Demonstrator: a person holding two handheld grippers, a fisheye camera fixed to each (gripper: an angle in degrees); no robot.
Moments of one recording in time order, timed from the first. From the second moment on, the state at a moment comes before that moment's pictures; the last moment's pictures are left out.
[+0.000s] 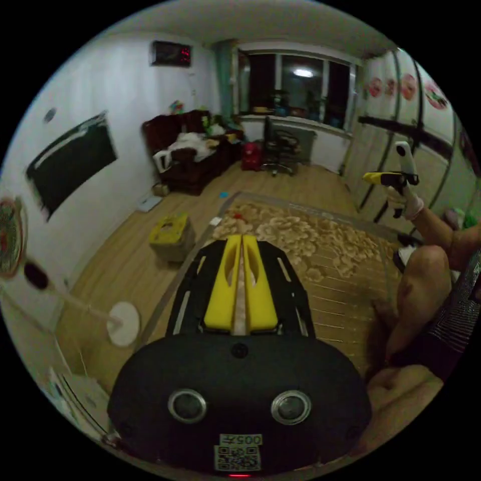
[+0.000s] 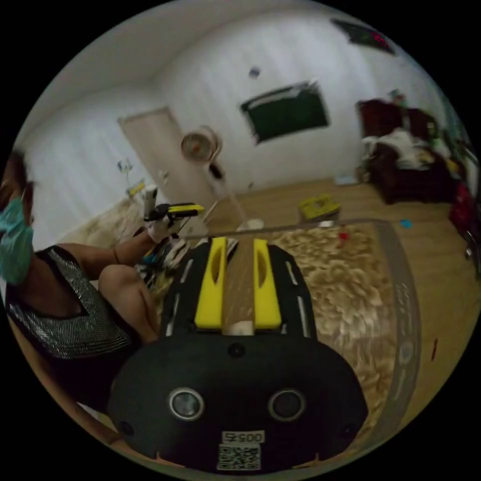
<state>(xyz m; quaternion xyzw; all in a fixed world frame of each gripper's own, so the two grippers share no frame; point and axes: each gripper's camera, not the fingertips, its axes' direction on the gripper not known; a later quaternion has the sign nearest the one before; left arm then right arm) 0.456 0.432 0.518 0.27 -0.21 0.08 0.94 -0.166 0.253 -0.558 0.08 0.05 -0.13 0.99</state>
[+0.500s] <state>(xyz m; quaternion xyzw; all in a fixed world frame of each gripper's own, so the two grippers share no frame) 0.868 0.058 0.831 0.18 0.00 0.42 0.89 0.008 0.632 -0.853 0.25 0.25 0.12 0.93</state>
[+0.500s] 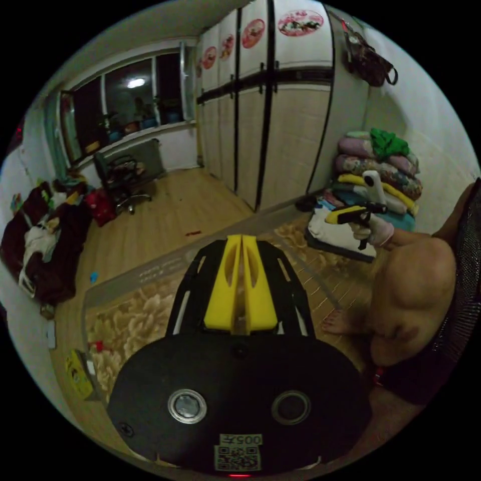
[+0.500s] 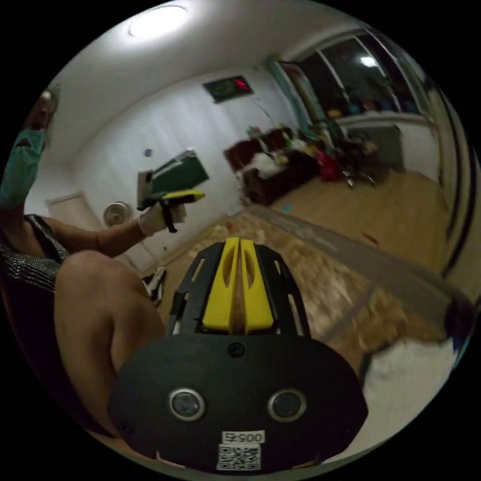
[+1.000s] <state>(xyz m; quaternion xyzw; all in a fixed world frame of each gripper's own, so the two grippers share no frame) 1.180 -0.185 1.176 0.05 0.13 0.40 0.91 0.215 0.882 -1.084 0.09 0.47 0.41 0.78</state>
